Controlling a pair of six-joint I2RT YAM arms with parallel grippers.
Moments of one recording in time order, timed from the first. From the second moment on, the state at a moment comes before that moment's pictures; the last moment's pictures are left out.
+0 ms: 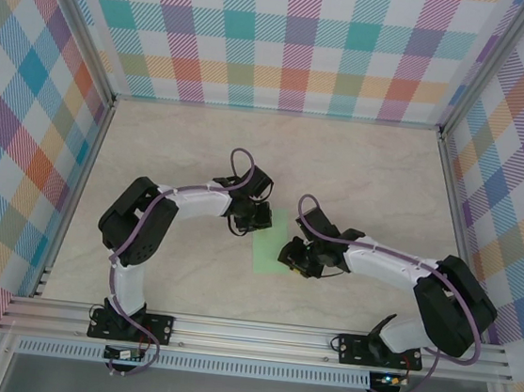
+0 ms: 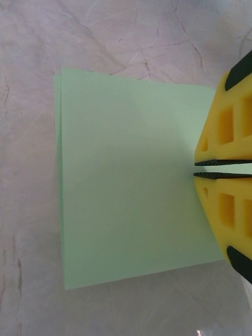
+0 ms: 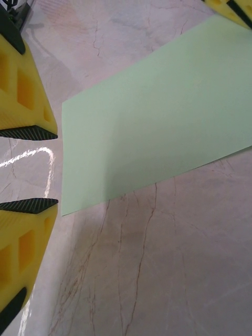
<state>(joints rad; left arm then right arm) -0.67 1.90 1.19 -0.41 0.22 -0.86 0.77 1.42 0.70 -0.39 -0.27 1.10</state>
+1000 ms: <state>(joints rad) -0.67 1.90 1.14 -0.36 0.24 -0.84 0.76 1.49 0.65 -0.32 -0.33 1.12</state>
